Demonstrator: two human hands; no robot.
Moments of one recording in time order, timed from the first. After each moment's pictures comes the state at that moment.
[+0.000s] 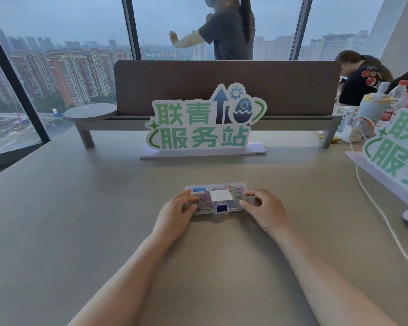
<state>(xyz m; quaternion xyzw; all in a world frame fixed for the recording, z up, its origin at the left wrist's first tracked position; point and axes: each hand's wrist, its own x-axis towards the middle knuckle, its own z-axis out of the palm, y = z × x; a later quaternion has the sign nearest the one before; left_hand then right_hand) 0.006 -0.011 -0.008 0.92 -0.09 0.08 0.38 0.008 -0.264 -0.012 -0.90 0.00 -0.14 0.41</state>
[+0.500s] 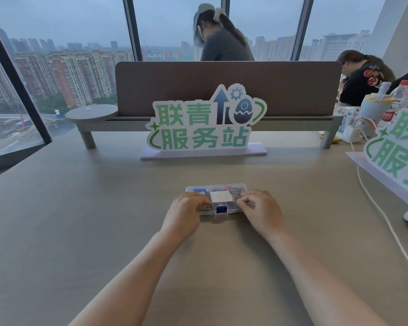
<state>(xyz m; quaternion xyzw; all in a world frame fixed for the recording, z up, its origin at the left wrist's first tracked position) 0.007 -0.034 0.001 0.93 -0.18 0.14 0.29 0.008 -0.252 -0.011 -0.93 -0.04 -0.18 0.32</state>
